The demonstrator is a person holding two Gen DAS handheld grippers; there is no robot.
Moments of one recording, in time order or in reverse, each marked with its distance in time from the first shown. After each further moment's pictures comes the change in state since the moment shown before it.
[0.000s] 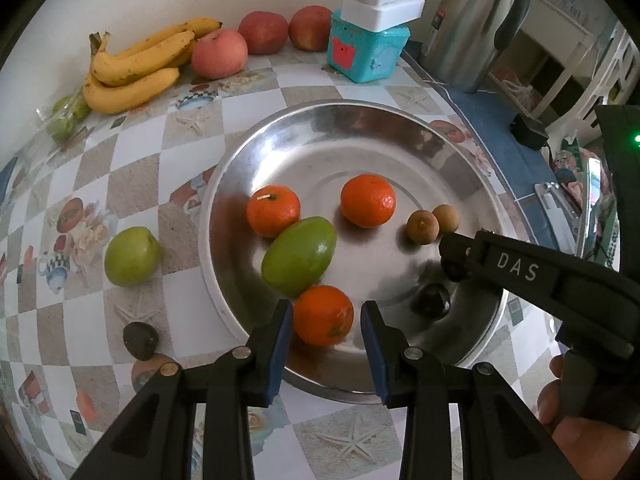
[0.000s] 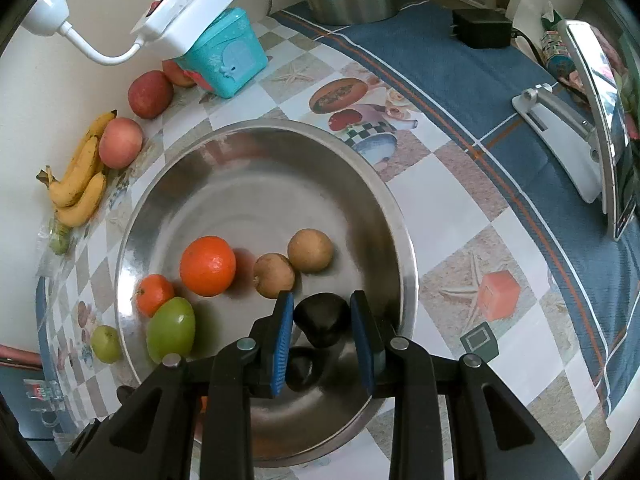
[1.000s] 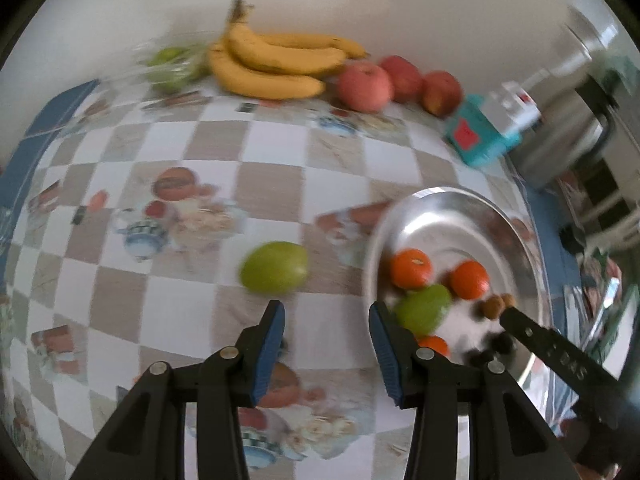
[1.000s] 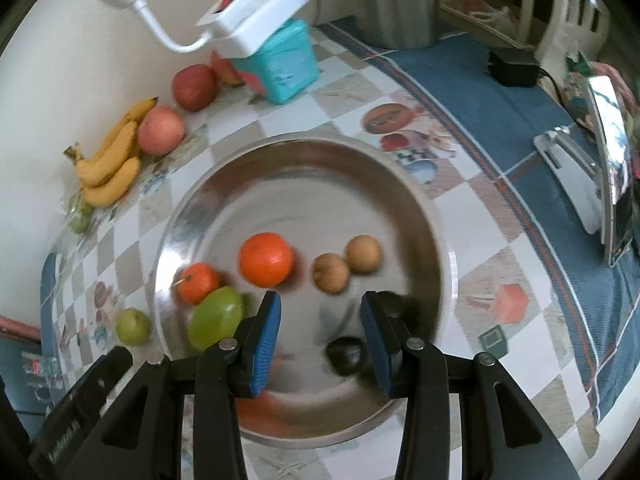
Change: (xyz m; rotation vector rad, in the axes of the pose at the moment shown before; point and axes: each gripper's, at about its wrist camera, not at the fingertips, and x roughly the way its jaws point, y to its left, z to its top) left arm -0.046 0.107 0.008 -0.332 -0.085 0.077; right arm -0.024 0.035 -0.002 -0.110 -0.027 0.032
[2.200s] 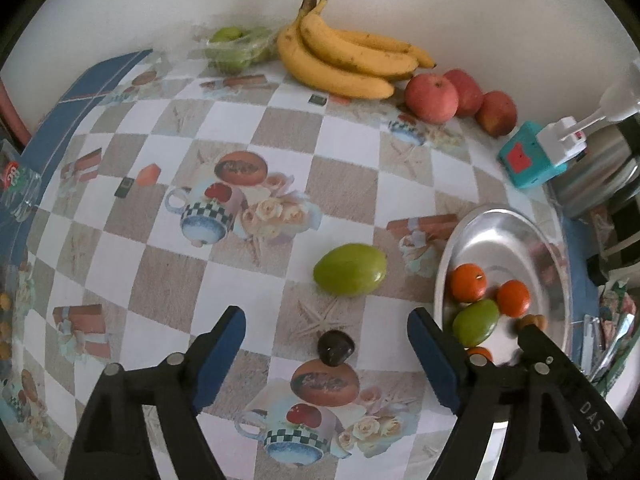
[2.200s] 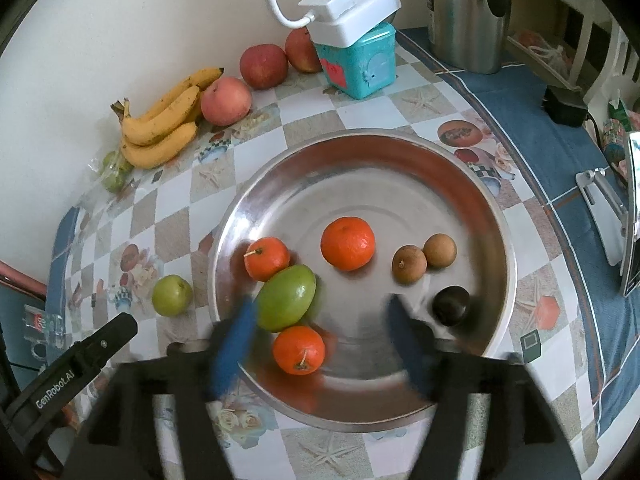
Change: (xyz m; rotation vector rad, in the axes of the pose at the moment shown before) left arm 0.001 0.042 0.001 -0.105 0.032 0.081; right arm -0.004 0.051 -0.014 -0.152 0.001 0.032
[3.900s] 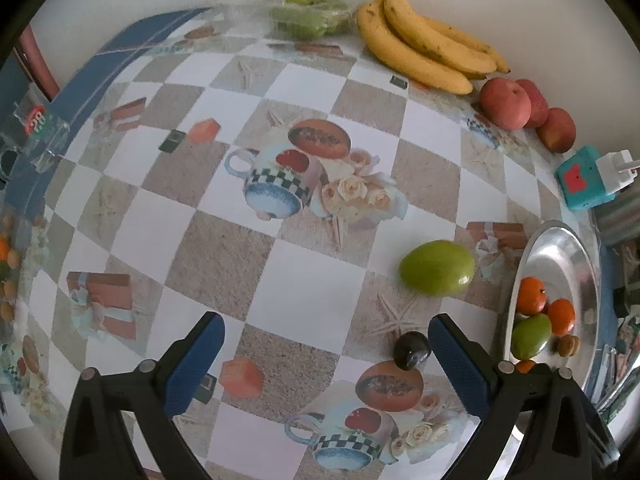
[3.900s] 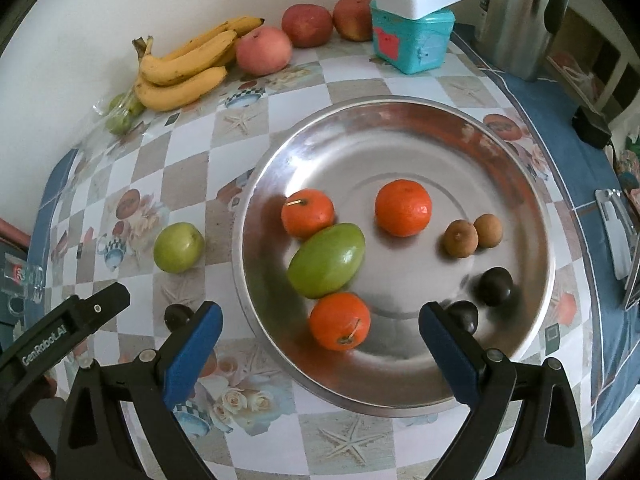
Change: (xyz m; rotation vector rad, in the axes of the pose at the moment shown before) left arm 0.018 0.050 -0.001 -0.134 0.059 0.071; right arm 0.022 0.039 -0.013 -0.131 0.076 -0.051
